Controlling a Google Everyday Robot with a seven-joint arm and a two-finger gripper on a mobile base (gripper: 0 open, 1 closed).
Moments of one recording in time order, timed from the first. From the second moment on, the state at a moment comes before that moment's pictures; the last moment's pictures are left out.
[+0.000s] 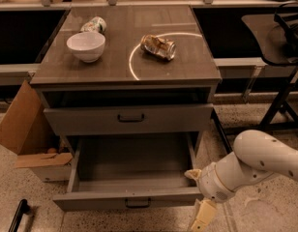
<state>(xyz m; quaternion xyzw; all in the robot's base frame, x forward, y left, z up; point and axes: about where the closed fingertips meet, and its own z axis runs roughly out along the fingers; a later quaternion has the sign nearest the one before) 0.361 -0.118 0.596 -0.59 0.74 0.29 0.15</state>
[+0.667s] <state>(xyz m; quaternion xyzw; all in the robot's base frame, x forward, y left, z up) 0.351 -0.118 0.545 -0.62 0.71 0.29 0.18</state>
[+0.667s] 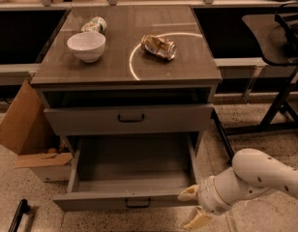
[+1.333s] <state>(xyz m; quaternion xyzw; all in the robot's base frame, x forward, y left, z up) 0.350 -0.117 0.543 -0.63 0.70 0.29 0.18</state>
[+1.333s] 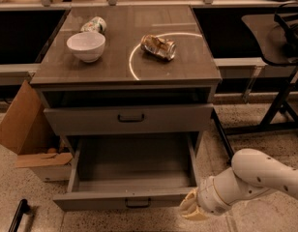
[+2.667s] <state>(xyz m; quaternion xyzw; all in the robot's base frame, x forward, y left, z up) 0.382 -0.124 0.436 -0.63 0.72 0.22 0.17</state>
